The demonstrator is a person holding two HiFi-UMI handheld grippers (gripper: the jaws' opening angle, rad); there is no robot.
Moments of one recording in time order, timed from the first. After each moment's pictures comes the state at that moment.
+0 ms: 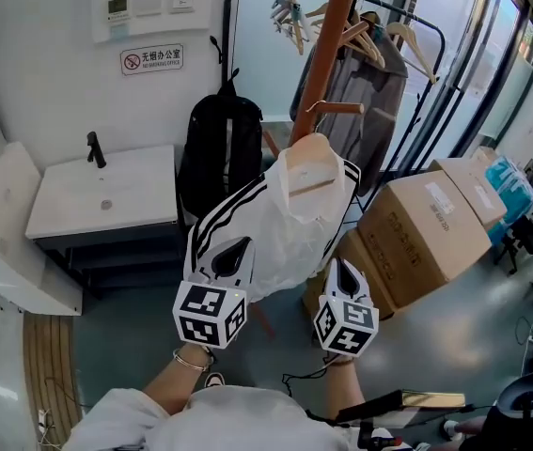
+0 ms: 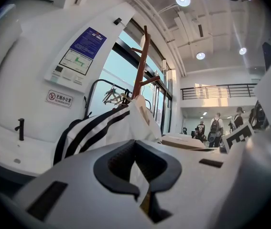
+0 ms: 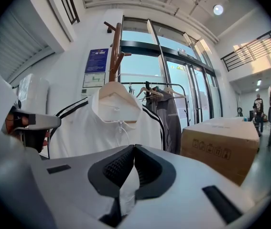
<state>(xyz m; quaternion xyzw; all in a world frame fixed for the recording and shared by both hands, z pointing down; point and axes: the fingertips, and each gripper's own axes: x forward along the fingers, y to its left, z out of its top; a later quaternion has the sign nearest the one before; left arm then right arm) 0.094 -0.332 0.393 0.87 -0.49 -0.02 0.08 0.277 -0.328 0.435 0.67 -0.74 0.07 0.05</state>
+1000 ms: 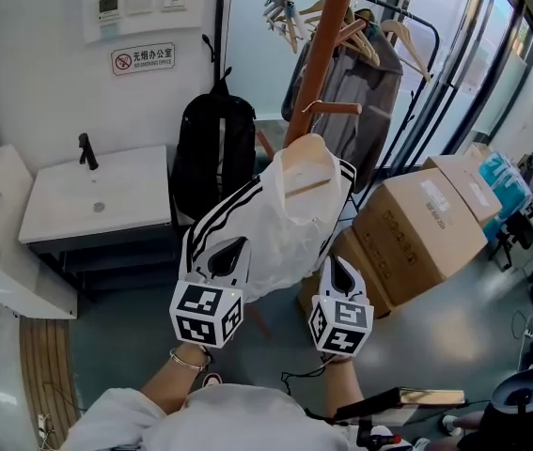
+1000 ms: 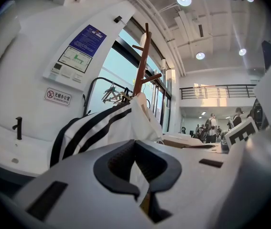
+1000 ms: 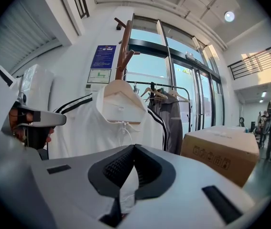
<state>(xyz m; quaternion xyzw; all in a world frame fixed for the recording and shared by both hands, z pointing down) 0.093 -0.342 0.399 0.87 -0.49 -0.02 0.08 0.266 -0.333 0.430 0.67 -0.74 0.04 0.08</state>
